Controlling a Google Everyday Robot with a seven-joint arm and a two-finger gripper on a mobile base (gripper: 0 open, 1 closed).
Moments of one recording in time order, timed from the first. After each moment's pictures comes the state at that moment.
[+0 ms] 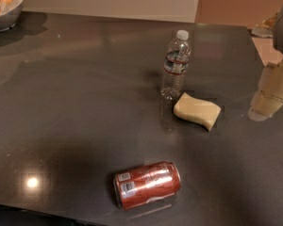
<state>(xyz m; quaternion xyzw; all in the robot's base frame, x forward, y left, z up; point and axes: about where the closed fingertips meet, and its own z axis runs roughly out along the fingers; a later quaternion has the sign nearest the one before) 0.437 -0.209 1.001 -0.60 0.77 -0.06 0.19</state>
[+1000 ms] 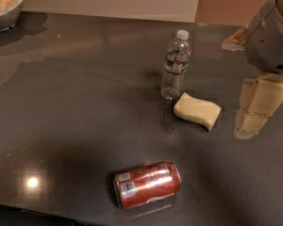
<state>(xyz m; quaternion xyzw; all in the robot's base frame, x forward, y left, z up) 0.412 -0.164 0.987 -0.67 0.72 -0.03 0.16</state>
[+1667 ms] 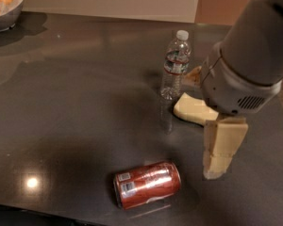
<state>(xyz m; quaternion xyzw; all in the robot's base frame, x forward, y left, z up) 0.373 -0.105 0.940 -0.73 0.67 0.01 0.13</state>
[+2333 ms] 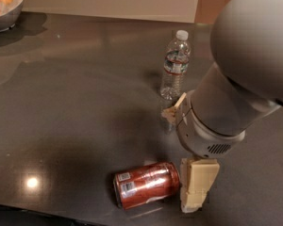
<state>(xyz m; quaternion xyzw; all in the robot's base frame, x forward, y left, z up) 0.343 -0.068 0.879 -0.74 0.66 0.04 0.13</state>
